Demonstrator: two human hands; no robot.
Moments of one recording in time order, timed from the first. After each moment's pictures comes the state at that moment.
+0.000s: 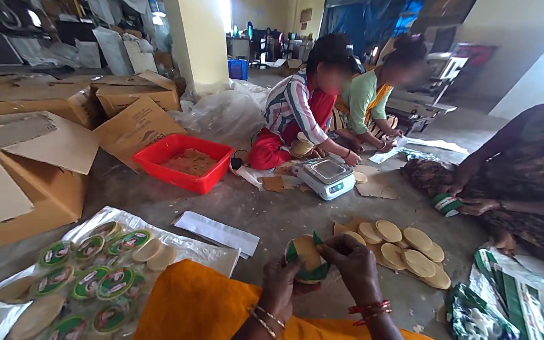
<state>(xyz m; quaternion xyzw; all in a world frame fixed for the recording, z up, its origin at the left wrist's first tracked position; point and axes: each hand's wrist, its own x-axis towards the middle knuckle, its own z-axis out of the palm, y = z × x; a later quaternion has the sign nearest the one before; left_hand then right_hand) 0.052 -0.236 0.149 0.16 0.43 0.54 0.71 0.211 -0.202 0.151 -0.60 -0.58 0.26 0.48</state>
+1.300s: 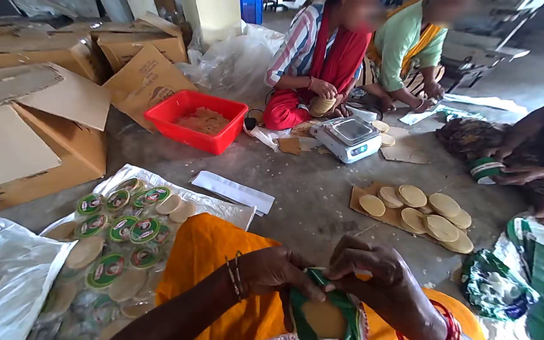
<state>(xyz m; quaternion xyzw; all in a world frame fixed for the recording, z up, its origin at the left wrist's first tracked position) -0.037 -0.263 0.157 0.47 0.19 0.15 0.85 0.200 -0.277 0.171 -0.26 -0.80 0.36 0.39</state>
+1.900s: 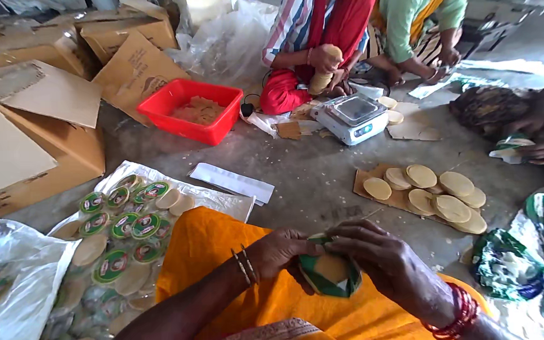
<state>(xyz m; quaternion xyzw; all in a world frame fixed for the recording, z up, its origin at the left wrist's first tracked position) -0.007 -0.254 0.146 0.39 0.37 0.21 0.82 0.242 -0.265 0.140 -0.32 -0.88 0.16 0.33</state>
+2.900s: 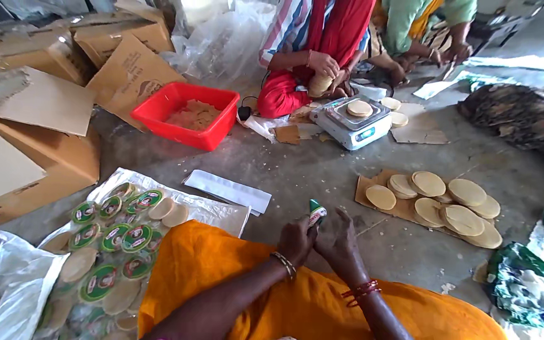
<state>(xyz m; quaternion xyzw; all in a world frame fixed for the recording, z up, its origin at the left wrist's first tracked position) 0.063 -0.183 0.037 0.69 0.58 0.25 0.35 0.207 -0.206 0.031 -0.66 -0.60 0.29 0.35</state>
